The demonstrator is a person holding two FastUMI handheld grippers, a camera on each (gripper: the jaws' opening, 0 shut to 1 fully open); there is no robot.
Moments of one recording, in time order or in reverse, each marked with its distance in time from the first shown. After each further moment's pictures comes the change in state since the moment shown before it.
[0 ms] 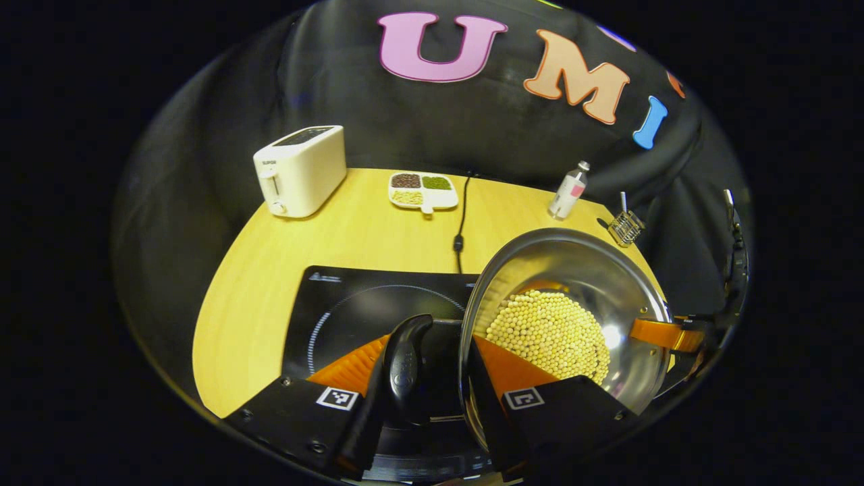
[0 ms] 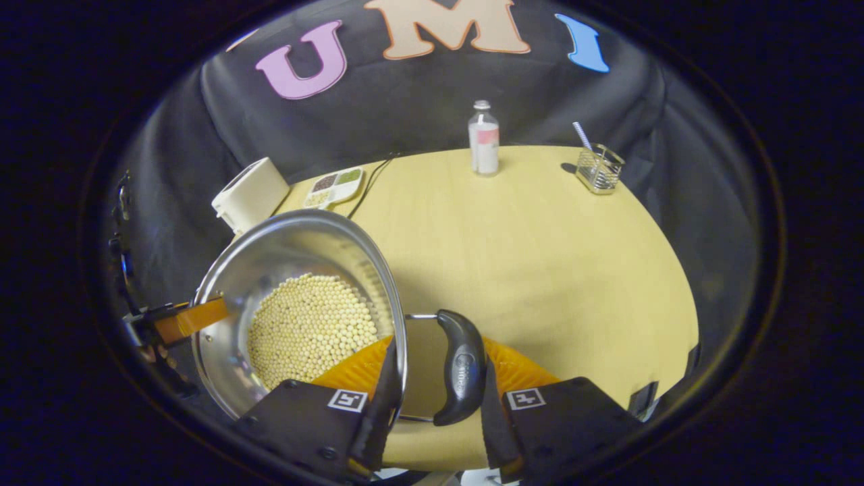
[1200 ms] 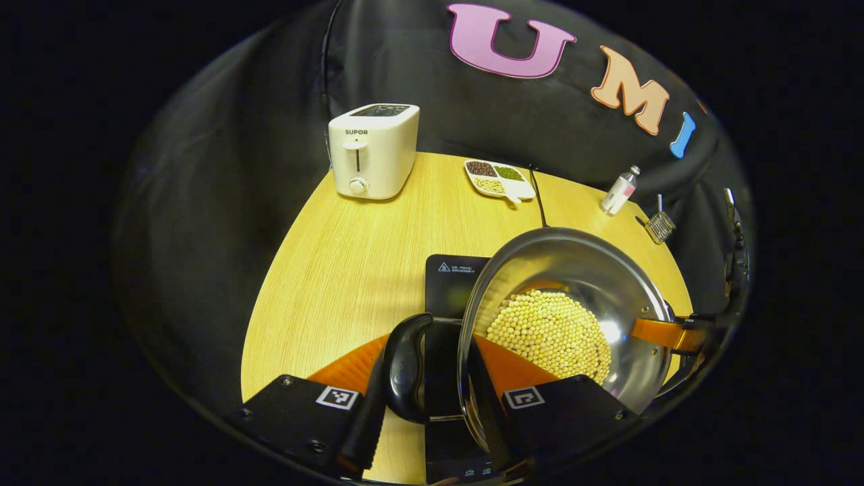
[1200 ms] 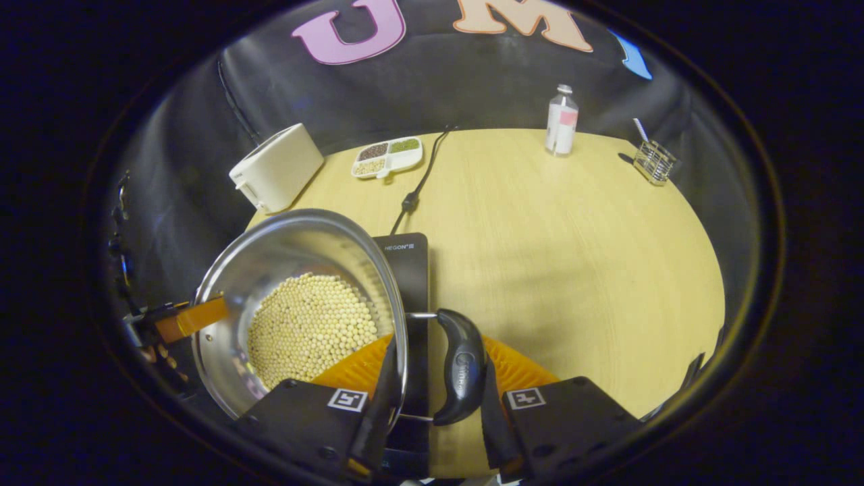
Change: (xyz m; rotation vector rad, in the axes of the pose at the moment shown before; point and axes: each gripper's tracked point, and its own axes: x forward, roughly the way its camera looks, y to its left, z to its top) left arm 0.005 0.137 -0.014 -0.031 0.051 0.042; right arm 0.047 0.135 -0.037 -0.022 0.046 0.022
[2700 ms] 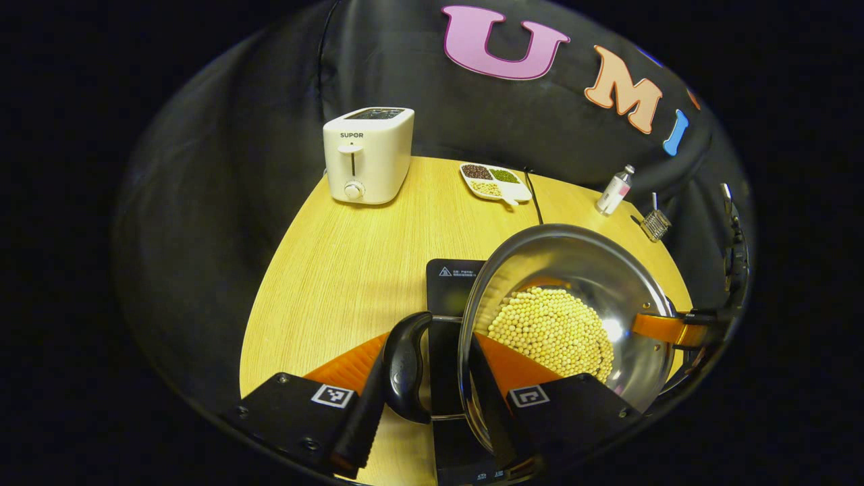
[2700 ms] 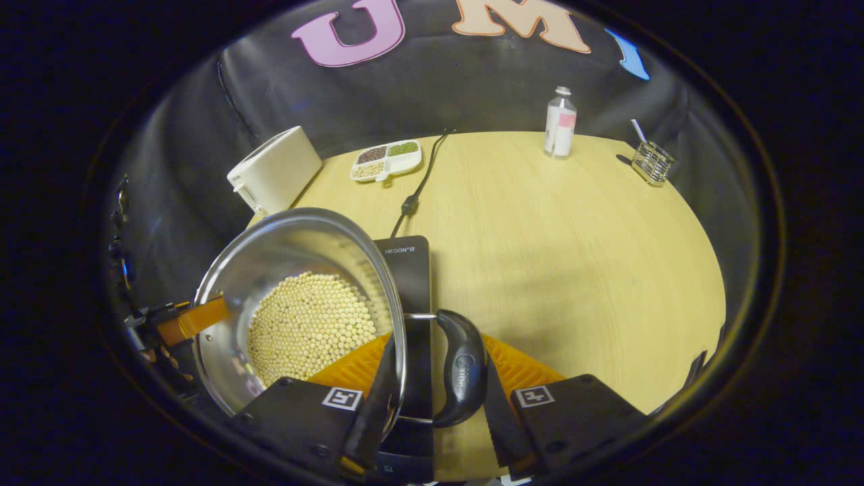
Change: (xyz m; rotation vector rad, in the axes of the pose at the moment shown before) left arm 0.005 0.005 0.005 0.027 -0.017 -0.027; right arm 0.007 0.001 0.001 0.004 -0.018 -0.005
